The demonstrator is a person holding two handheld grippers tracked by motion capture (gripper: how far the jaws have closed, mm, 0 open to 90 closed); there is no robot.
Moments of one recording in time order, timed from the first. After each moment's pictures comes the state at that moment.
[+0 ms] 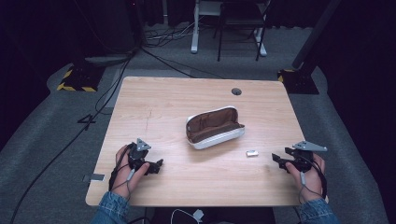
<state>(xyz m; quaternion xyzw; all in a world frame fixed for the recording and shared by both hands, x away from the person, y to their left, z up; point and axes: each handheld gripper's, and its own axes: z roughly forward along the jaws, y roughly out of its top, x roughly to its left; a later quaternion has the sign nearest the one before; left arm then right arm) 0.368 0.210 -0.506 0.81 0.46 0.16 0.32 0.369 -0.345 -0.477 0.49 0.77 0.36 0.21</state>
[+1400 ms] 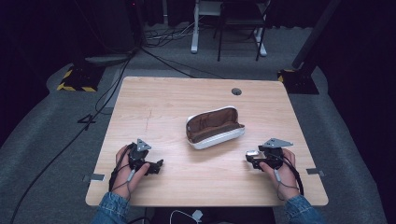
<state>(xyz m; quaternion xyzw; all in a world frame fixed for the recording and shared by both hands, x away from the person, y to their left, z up) 0.367 0.209 -0.506 0.81 0.46 0.16 0.32 0.392 -0.270 -0.499 0.42 0.81 0.37 0.18</state>
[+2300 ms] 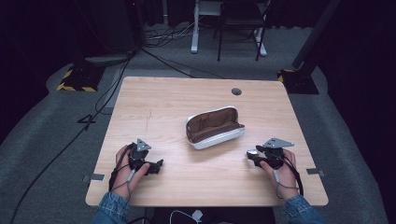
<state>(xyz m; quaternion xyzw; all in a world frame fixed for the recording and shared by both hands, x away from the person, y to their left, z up) 0.368 0.209 -0.506 0.81 0.46 0.16 0.32 0.389 -0.269 -0.492 0.41 0.81 0.38 0.19</state>
